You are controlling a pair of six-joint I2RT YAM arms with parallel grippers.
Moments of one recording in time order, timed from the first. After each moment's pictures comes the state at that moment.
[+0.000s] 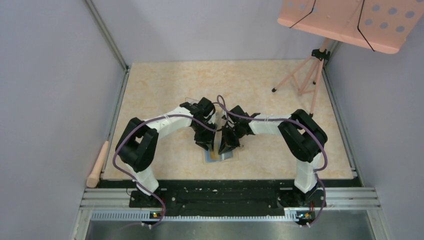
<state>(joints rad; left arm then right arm) -0.63 1.74 1.18 -0.79 0.33 -0.41 0.71 1.90 1.05 -0.28 -0.58 0.69</state>
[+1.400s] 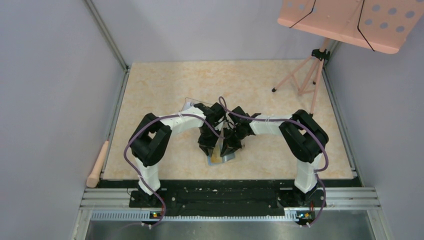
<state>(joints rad) -0.74 1.89 1.29 -0.94 0.21 -0.35 0.71 1.89 1.04 -0.33 -0.59 0.69</state>
